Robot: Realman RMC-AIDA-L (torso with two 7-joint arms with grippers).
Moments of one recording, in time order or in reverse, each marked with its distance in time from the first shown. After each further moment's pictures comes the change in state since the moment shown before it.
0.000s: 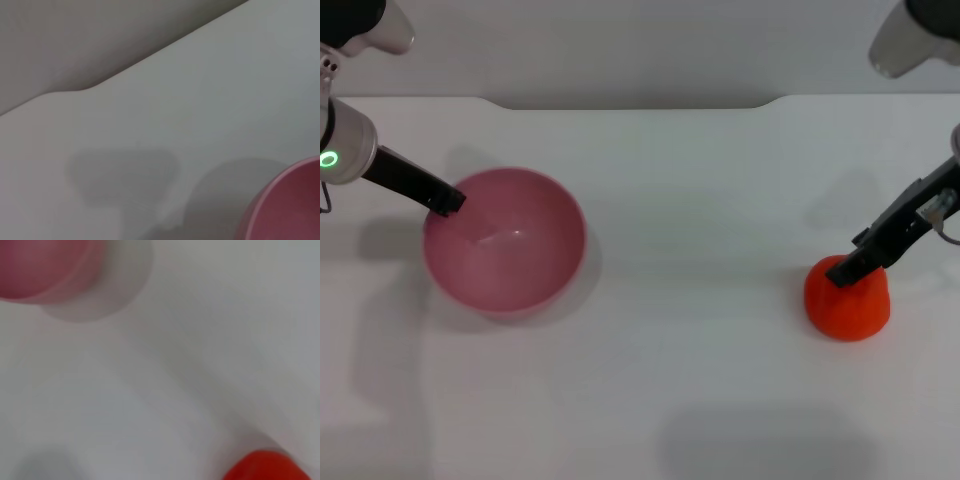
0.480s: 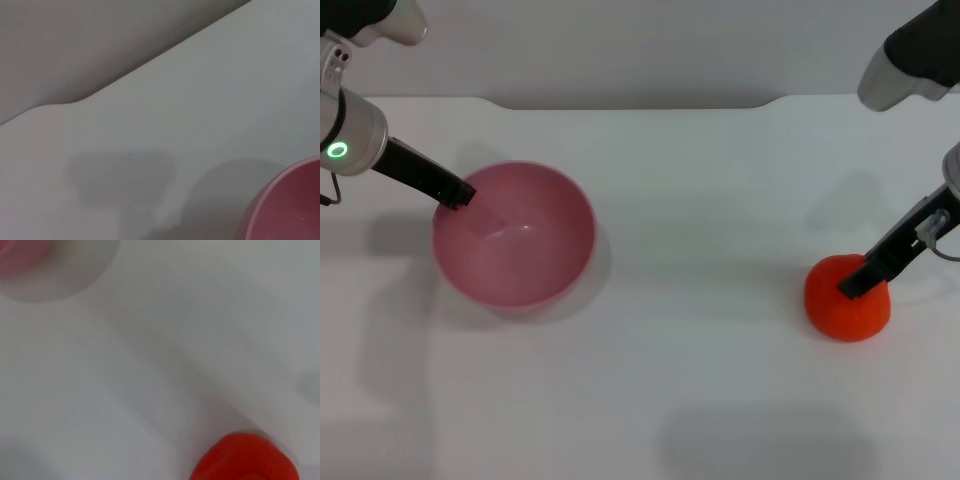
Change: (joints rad) left arm -0.021 -0.004 0.002 0.005 0.000 0.012 0.002; right arm -0.001 0.010 -0.024 0.108 -0.083 0.108 0.004
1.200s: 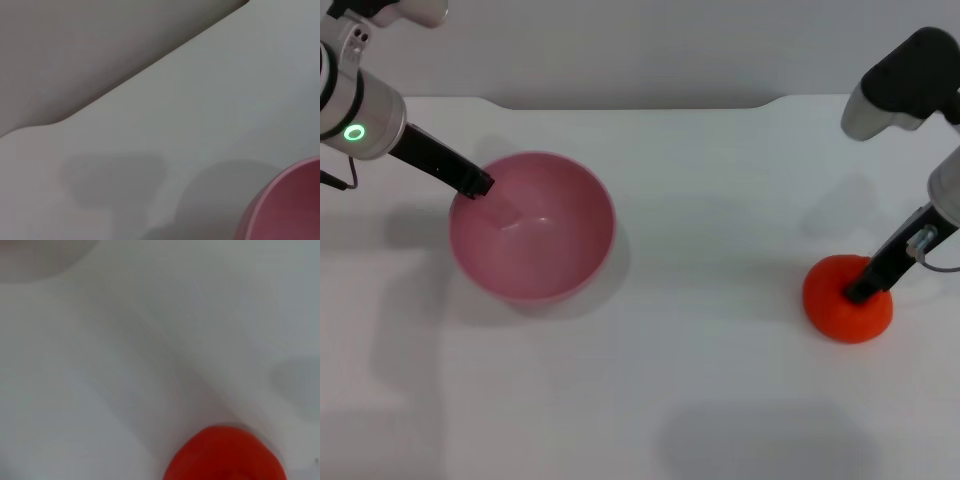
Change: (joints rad) left arm -0.044 -0.005 0.000 0.010 0.000 0.040 -0.010; right arm 0.003 0.002 -0.073 0.113 -0.043 0.137 -0.009
